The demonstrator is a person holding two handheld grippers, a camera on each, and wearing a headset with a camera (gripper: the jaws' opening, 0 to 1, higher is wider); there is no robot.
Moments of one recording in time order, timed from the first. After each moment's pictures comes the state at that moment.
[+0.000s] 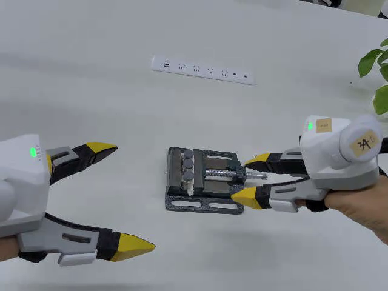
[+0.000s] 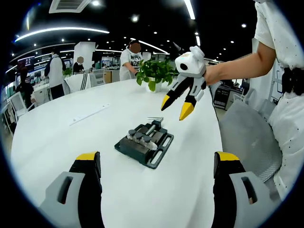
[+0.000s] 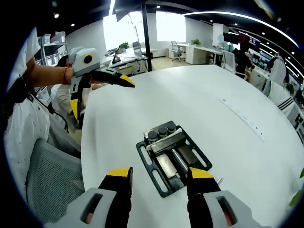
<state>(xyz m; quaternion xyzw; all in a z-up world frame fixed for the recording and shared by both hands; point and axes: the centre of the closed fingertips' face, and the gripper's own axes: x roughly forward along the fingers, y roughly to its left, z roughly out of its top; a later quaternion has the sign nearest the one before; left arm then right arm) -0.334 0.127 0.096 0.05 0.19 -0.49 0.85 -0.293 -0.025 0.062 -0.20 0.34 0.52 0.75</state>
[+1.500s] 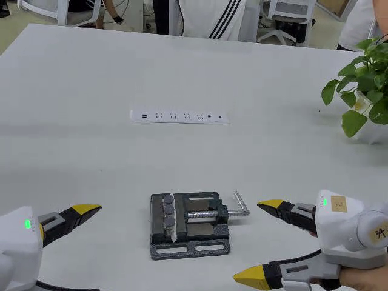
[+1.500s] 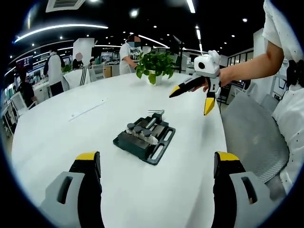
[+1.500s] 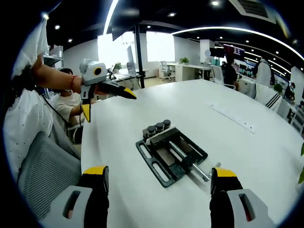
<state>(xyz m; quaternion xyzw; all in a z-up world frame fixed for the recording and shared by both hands) -0.329 0.119 0.078 0.07 0.21 -0.49 0.85 -0.310 -0.054 0.060 -0.14 0.27 0.51 0.80</state>
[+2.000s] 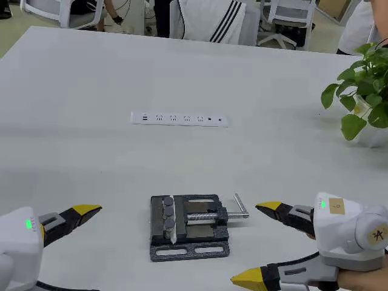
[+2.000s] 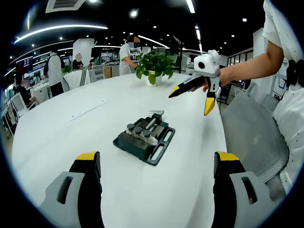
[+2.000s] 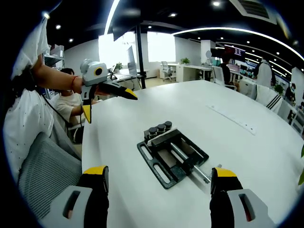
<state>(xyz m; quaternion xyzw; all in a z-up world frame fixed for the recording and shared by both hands) -0.330 0.120 0.078 0.07 0.21 -0.49 0.85 -0.313 -0.050 0.062 -0.14 0.27 0.51 0.80</state>
